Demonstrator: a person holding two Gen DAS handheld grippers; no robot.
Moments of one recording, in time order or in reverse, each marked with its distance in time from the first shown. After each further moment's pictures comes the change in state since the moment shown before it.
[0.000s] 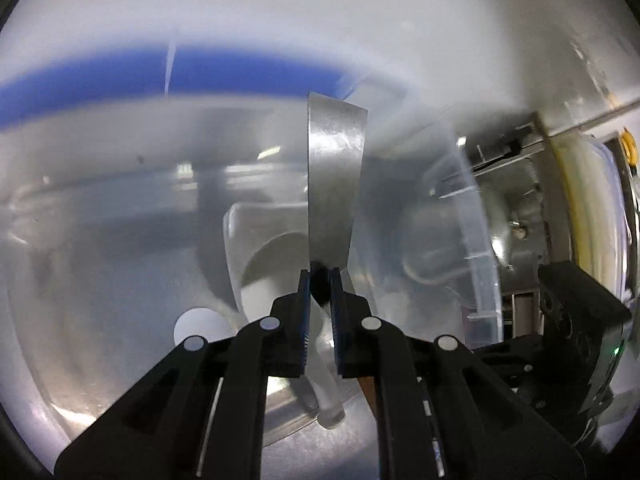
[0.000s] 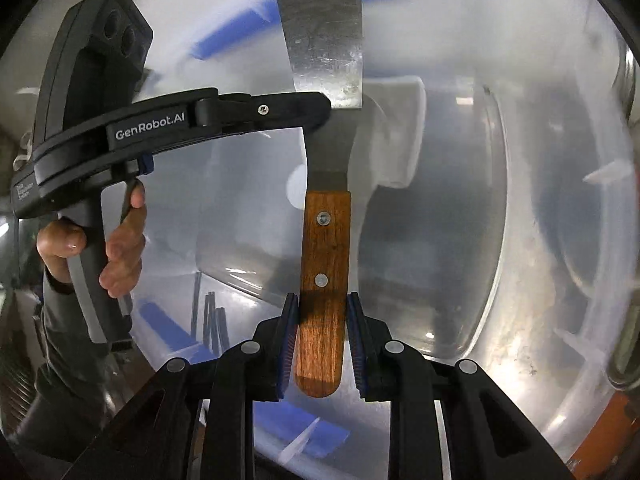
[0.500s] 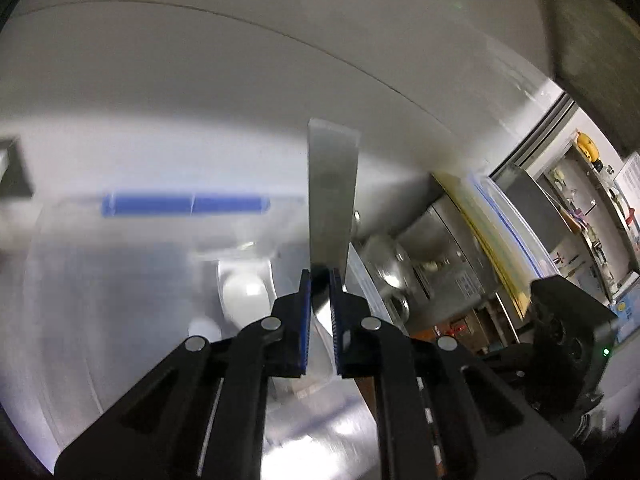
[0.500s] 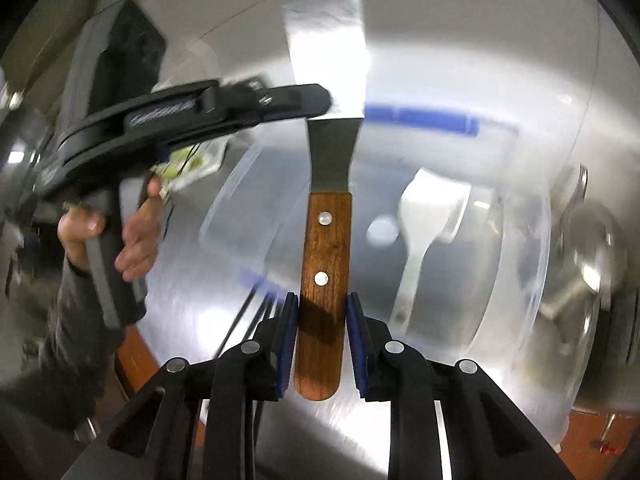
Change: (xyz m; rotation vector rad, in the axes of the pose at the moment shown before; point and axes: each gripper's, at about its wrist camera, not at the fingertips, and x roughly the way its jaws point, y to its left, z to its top) left arm -0.163 -0.073 -0.053 0.149 -0.405 -0.012; right arm -0.112 0.089 -0.080 -0.293 -0.299 -0.045
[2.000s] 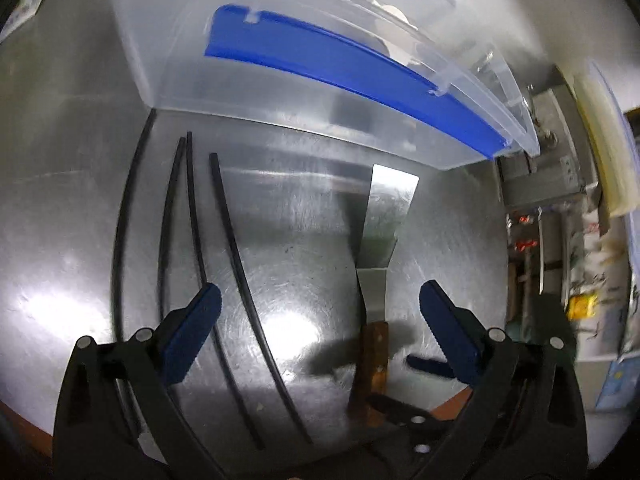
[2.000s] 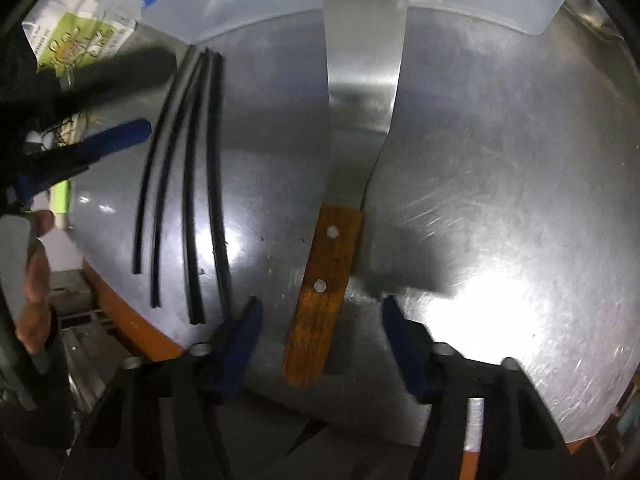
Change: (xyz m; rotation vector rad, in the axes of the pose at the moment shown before) left arm -0.025 0.064 -0.266 -0.360 0.325 0.248; right arm 0.169 0.066 -0.219 0.265 0.406 -0.134
